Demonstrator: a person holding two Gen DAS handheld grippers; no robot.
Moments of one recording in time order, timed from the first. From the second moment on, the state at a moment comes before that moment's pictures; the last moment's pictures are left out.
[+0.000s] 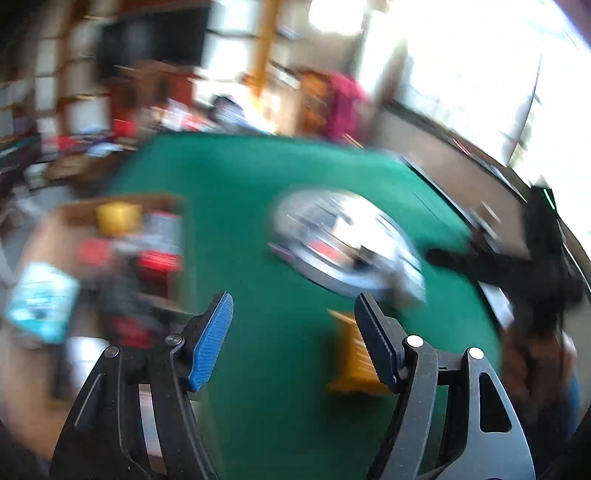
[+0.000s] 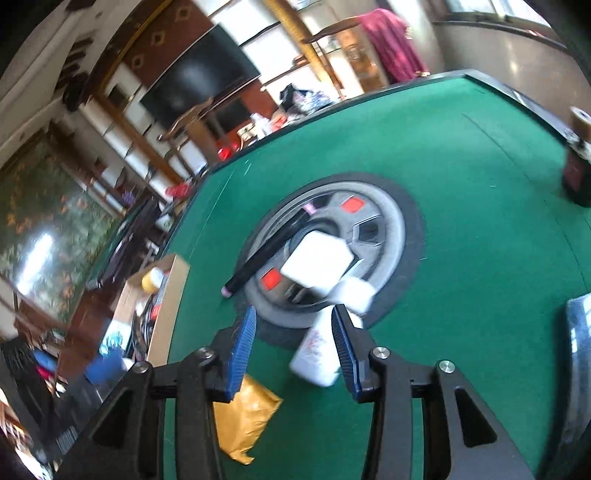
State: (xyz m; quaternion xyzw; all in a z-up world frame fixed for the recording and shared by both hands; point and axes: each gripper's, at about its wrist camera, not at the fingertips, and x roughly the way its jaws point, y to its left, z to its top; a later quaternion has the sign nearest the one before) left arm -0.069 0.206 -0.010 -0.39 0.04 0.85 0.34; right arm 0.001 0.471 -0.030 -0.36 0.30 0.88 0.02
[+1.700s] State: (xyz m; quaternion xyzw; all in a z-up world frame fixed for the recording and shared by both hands) left arm -0.034 0.251 -0.030 -0.27 0.16 0.92 0.23; right arm -0.007 0.442 -0.046 -0.40 0.22 0.89 0.04
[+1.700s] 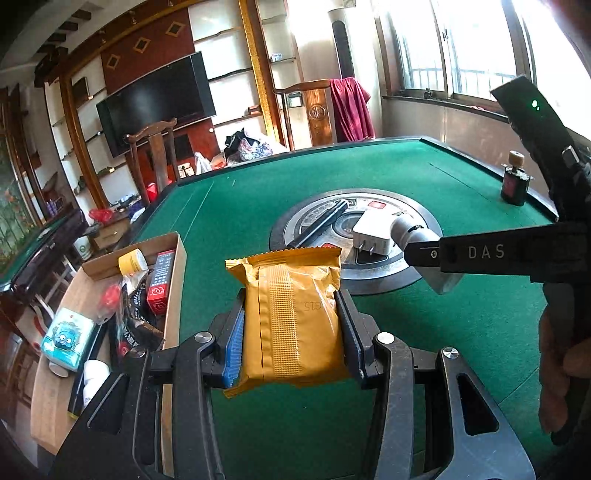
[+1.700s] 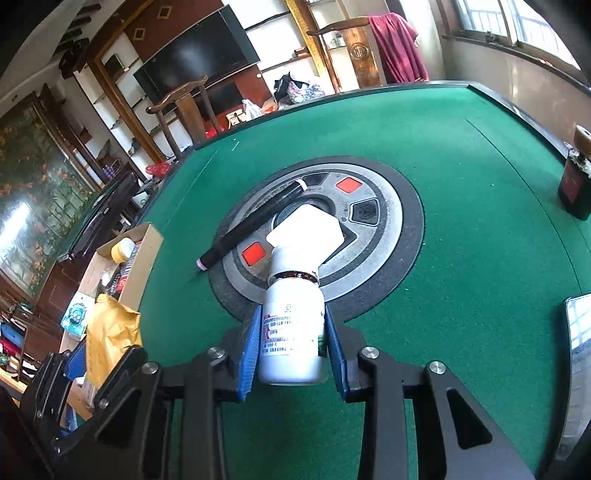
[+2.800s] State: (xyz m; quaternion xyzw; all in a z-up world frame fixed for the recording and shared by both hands) left arm -0.053 0.128 -0.001 -0.26 0.05 0.95 0.14; right arm -0.023 0.309 -0.011 -0.37 0.15 0.91 -0.08
